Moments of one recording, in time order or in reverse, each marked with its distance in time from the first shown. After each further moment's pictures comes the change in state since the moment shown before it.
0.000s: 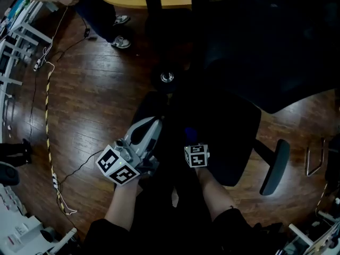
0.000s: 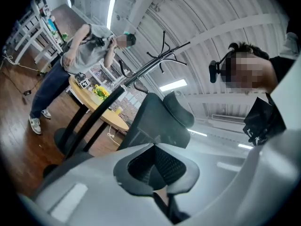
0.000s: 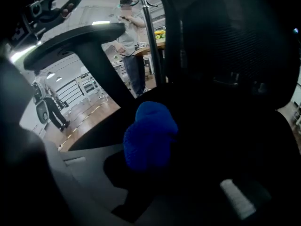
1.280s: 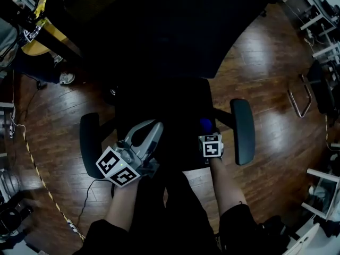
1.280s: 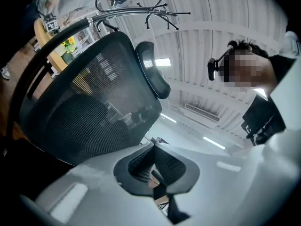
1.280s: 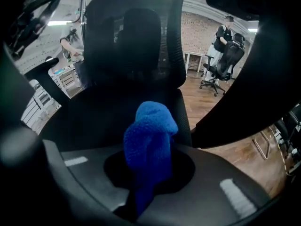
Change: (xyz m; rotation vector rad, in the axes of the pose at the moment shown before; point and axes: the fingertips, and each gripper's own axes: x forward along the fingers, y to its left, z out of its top) left arm 0.136 -0.135 -0.137 -0.080 0.267 -0.361; right arm -0.157 -0.246 -0.099 0.291 -0.004 -0.403
